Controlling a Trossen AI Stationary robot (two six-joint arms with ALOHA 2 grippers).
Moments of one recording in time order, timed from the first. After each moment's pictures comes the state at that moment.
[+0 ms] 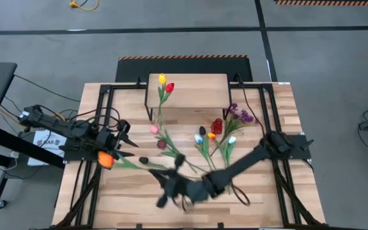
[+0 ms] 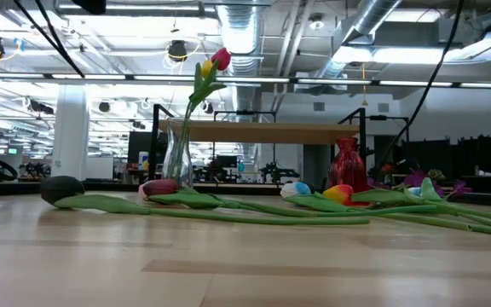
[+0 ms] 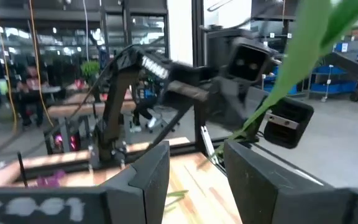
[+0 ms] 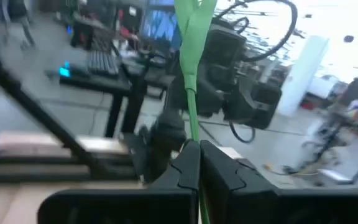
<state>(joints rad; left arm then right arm) -0.33 0.49 0.35 0.32 -0.01 0.05 0.52 2.16 1.75 0.45 0.88 -0.34</state>
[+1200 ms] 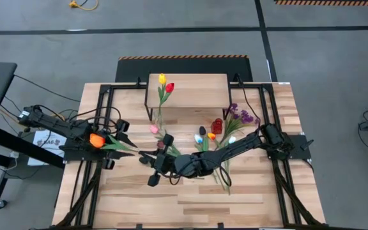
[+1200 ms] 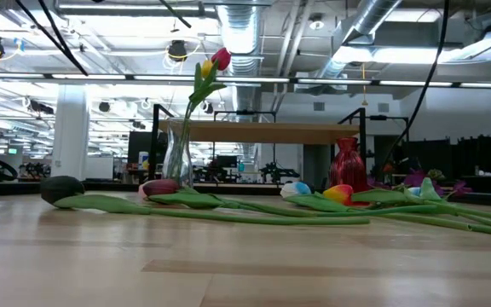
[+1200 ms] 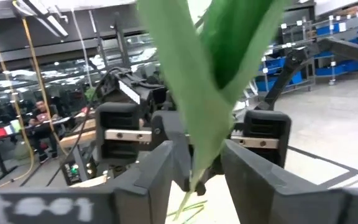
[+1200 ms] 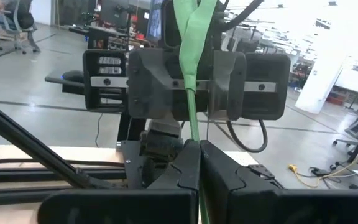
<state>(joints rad) -0.33 0.49 0.35 0.36 0.00 0.21 0.35 2.16 1.75 0.42 0.66 -0.29</state>
